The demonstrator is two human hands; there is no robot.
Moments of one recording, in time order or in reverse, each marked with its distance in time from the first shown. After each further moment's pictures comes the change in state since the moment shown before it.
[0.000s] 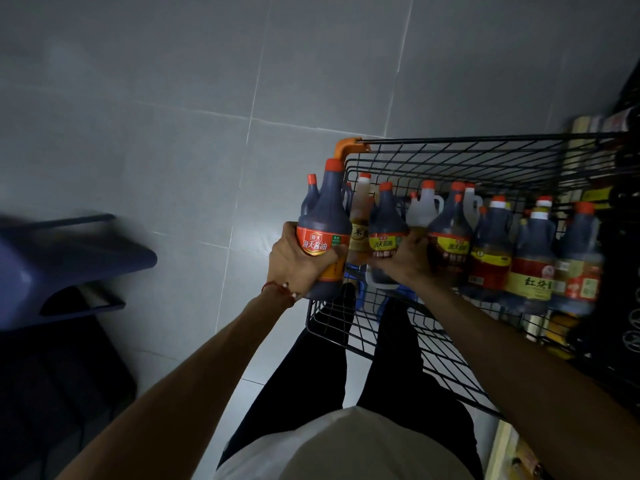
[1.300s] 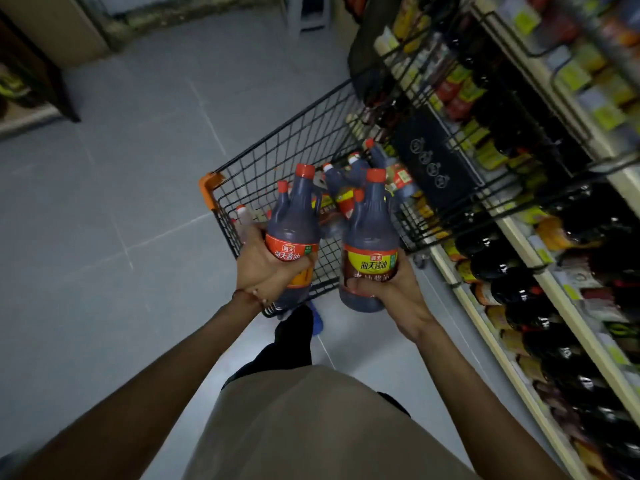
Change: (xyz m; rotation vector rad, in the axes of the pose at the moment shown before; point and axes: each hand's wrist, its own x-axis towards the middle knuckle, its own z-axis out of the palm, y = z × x) left_hand -0.102 0.026 -0.004 0.051 -0.364 0.655; right_hand -0.303 0.072 0.031 1.105 0.528 -0.178
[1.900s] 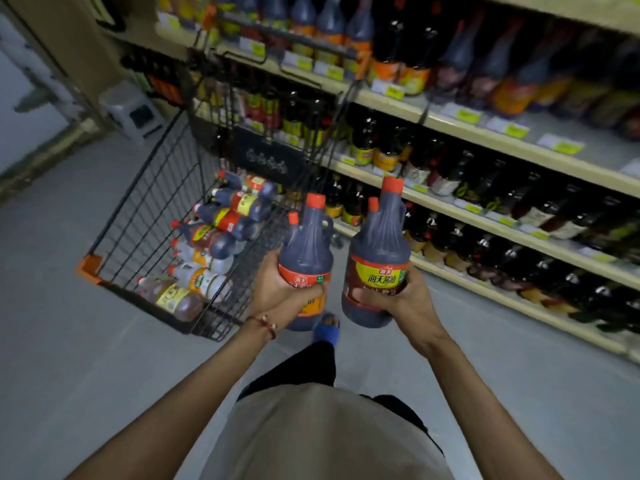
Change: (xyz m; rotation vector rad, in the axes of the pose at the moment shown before) left_hand -0.206 0.041 0.115 0.006 -0.522 0.290; right_hand -0.279 0.092 -0.100 0.284 0.546 -0.212
